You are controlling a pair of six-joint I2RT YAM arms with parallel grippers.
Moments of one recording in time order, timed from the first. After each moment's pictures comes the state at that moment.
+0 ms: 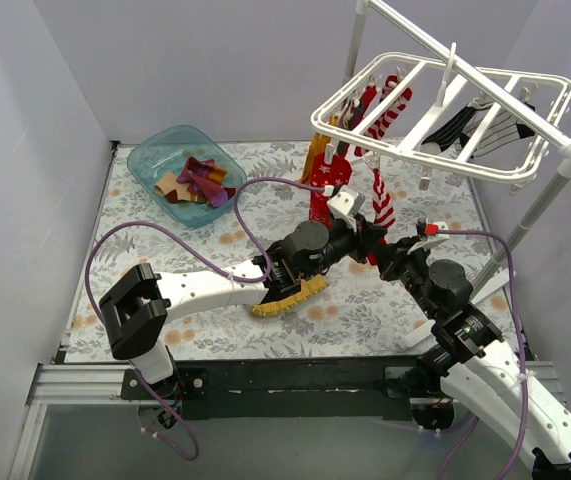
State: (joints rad) left arm -1.14 1.64 1.17 0.53 -0.17 -0.35; right arm 0.61 0.49 0.46 -0.09 0.17 0.35
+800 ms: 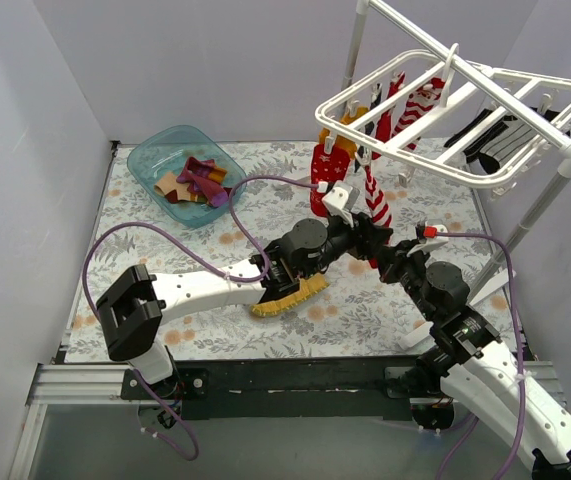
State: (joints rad) left arm -1.14 1.63 1.18 0.51 -0.20 -0.42; right arm 0.61 0.47 0.43 -0.09 0.20 0.37
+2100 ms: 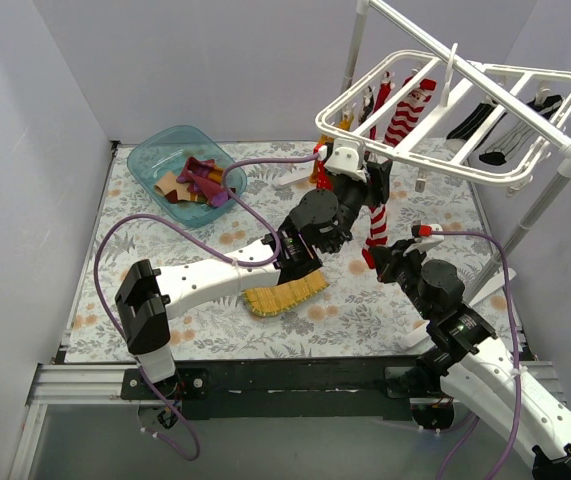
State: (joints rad) left arm -1.16 1.73 1.55 0.51 -0.62 -0.11; right arm 0.61 0.51 0.41 -0.06 0.20 0.37
